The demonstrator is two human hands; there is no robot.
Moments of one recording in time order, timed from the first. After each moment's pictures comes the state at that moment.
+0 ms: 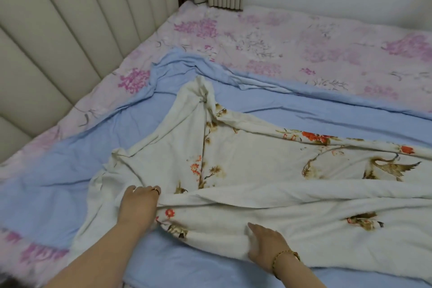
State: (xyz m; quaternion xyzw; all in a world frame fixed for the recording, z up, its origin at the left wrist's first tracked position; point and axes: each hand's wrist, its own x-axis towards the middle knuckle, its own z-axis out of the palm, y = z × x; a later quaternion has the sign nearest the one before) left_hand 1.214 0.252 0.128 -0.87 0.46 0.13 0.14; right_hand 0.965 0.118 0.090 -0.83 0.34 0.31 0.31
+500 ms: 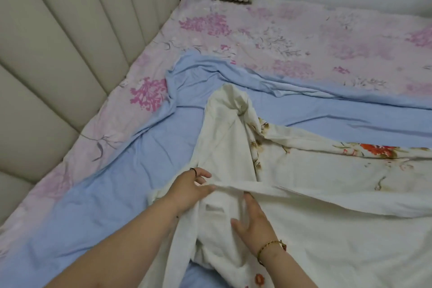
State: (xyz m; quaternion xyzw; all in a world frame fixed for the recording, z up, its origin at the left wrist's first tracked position) left_hand 1.401 0.176 0.101 -0.79 0.34 0.41 -0.31; right_hand 1.224 0.140 0.075 -0.76 0.49 0.06 0.43
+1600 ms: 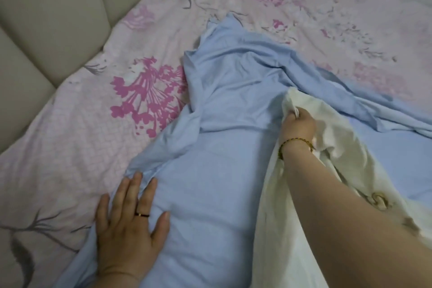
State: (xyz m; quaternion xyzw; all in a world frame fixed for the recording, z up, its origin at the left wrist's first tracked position) left_hand 1.677 0.124 -0.114 -0.88 0.44 0.06 -0.19; right_hand 1.565 -0.154 -0.040 -0.62 0.68 -0.26 0.29
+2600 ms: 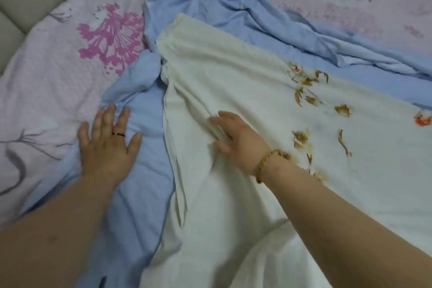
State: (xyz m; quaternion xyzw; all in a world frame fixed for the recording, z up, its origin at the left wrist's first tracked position) left_hand 1.664 0.118 -0.097 -0.91 0.41 0.08 -0.07; right_hand 1.466 -0.022 -0.024 -0.86 0.35 0.07 0.36
